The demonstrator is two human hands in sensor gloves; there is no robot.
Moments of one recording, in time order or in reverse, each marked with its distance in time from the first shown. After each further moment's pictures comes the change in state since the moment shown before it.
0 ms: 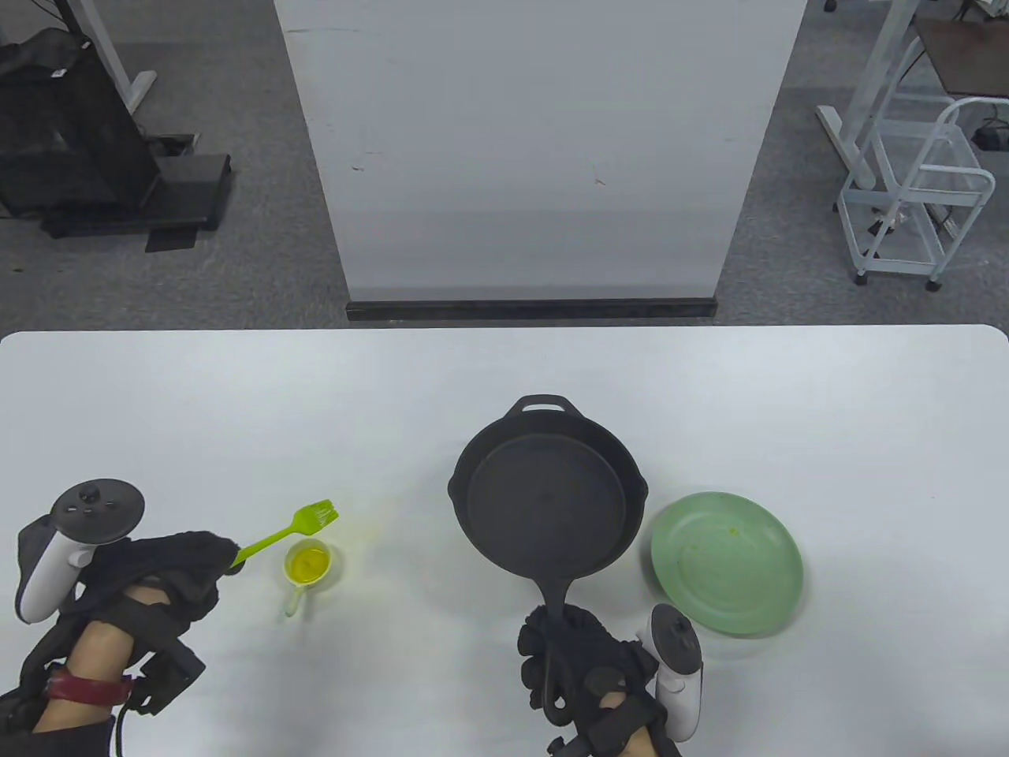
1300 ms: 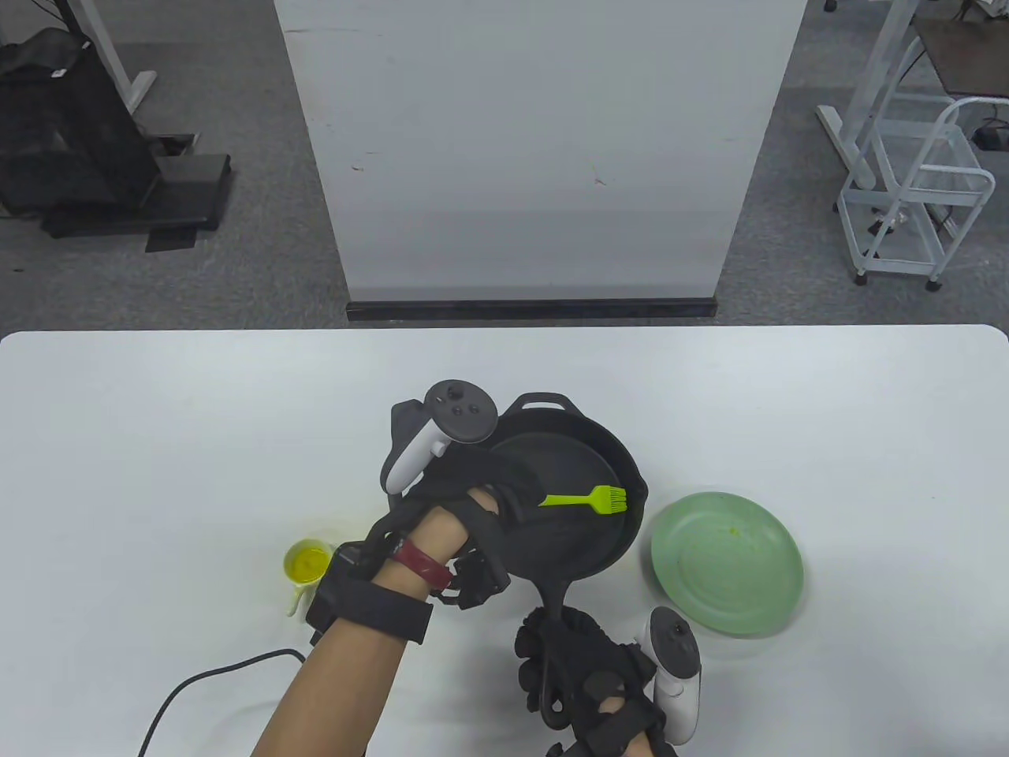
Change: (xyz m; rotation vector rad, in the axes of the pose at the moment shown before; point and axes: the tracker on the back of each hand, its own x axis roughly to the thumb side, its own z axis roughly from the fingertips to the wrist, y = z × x) left_hand 0.231 -0.173 -0.086 -0.195 -0.188 -0.229; right_hand -0.001 0.004 0.002 0.020 -0.023 0.002
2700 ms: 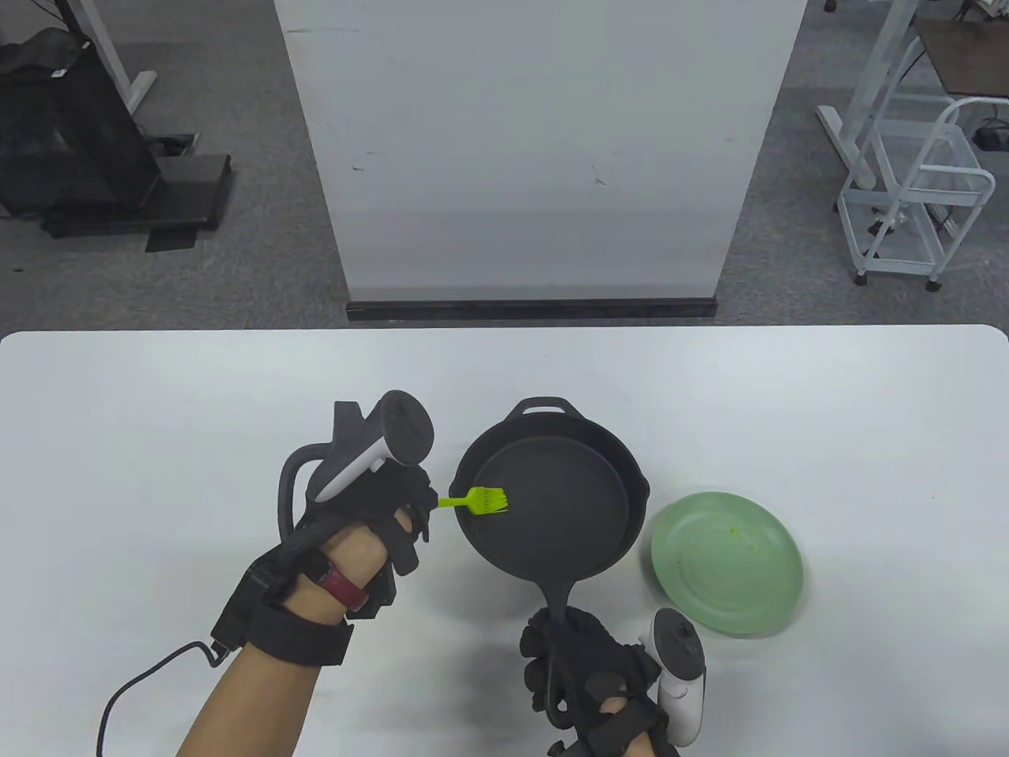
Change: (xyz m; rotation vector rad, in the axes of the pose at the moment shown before) left_hand -0.041 0.049 0.061 0.223 0.217 -0.524; right_hand 0.001 -0.004 0.002 -0.038 0.006 0.015
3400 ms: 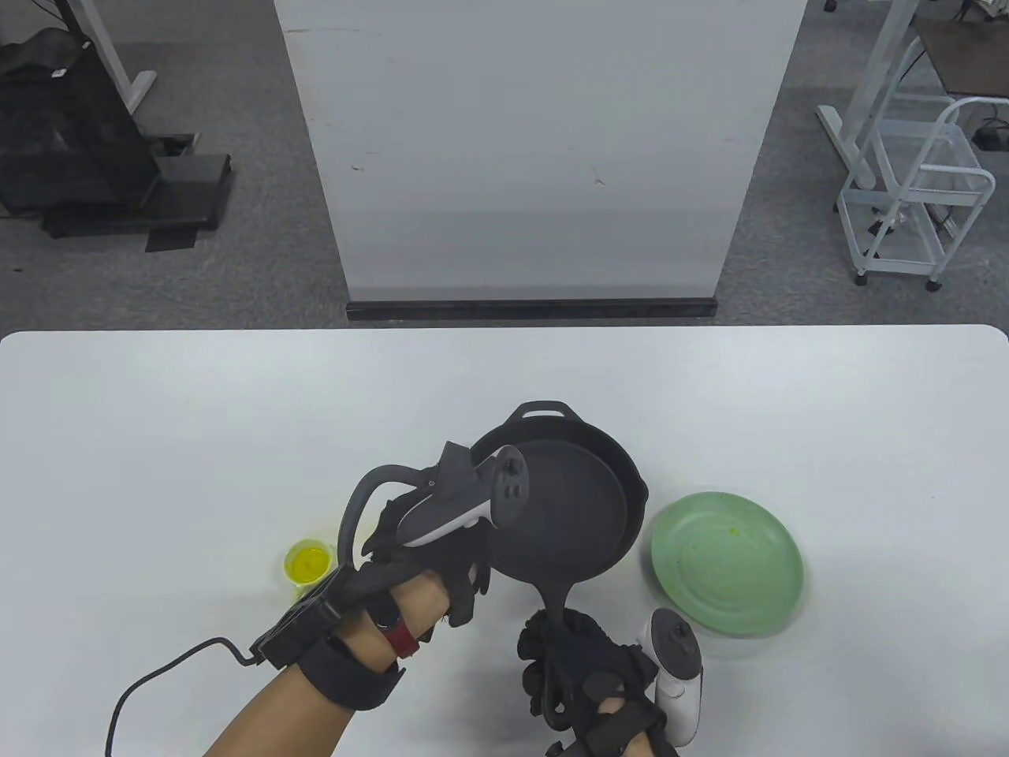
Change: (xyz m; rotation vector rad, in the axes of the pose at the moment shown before) left_hand 0.072 -0.014 0.029 0.007 -0.170 -0.136; right_hand -0.001 0.002 -0.001 0.015 0.011 -0.020
